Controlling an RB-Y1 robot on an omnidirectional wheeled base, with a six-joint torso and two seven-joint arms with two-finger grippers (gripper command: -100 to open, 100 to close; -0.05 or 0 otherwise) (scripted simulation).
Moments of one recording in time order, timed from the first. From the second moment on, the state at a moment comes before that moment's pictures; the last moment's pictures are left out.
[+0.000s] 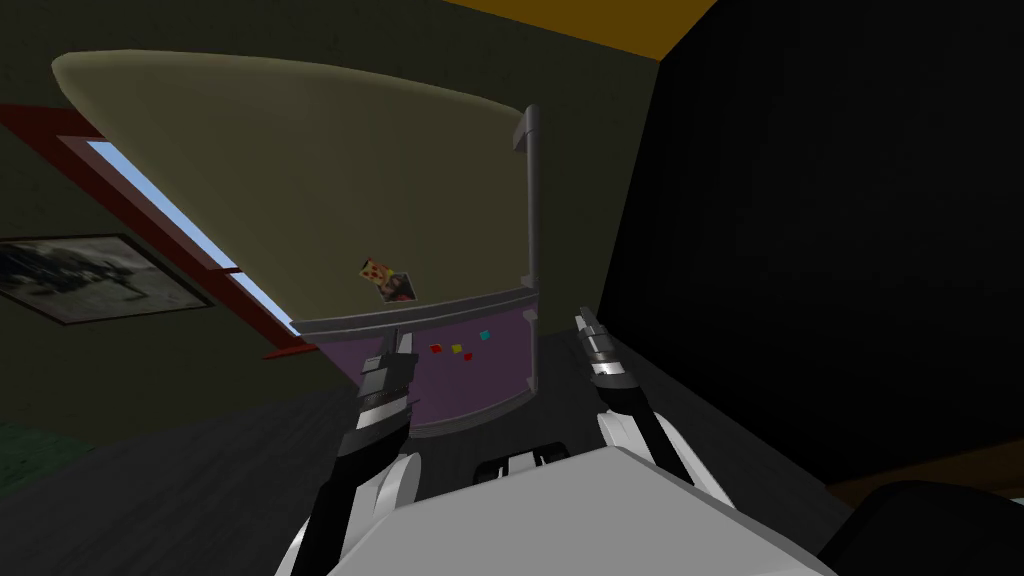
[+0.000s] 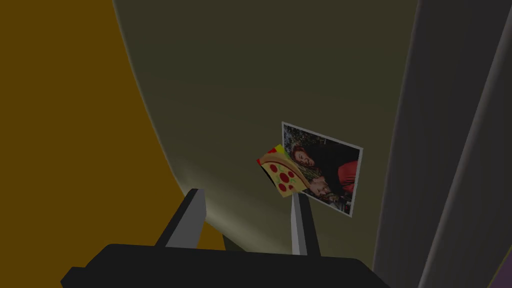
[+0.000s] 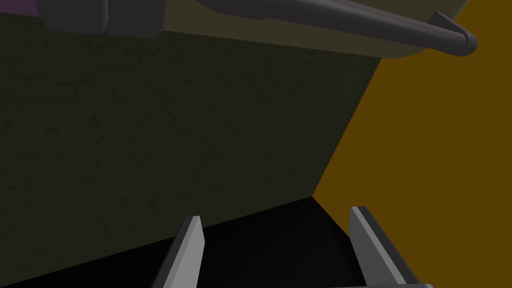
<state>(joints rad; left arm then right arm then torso) 0.52 -0.02 -0.01 -2.36 -0.01 -0.36 -0.01 0.55 0.00 0.03 -2.30 0.12 -0.36 0.07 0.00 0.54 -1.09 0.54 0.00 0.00</state>
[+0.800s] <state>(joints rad) 0.49 0.14 0.00 -2.34 0.02 -0.31 -0.01 0.55 0.00 0.03 -2.30 0.12 -0.36 0.07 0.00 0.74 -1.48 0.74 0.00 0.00</state>
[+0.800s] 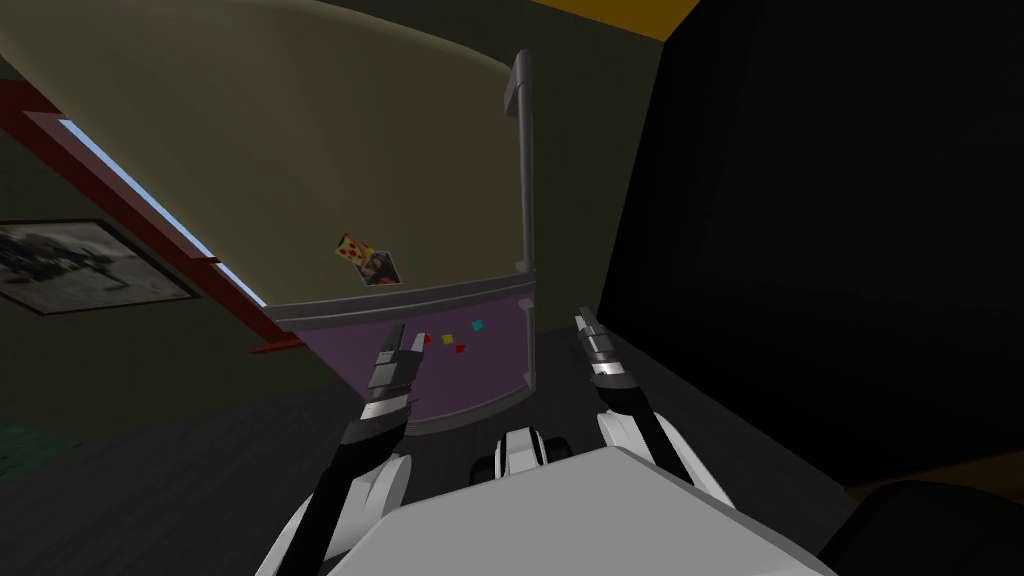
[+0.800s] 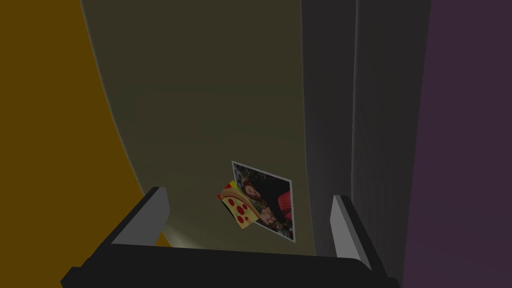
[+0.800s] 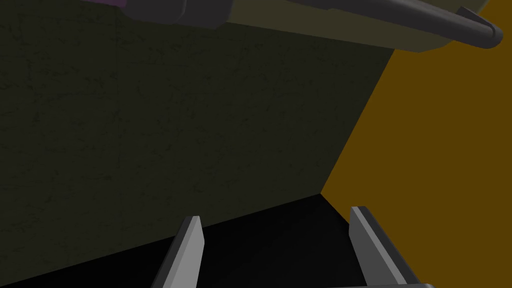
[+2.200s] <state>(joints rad) 0.31 0.54 0.05 -2.26 0.19 -0.04 0.02 0.55 0.00 0.03 -2.30 0.12 -0.36 0.07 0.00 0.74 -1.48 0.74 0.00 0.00</state>
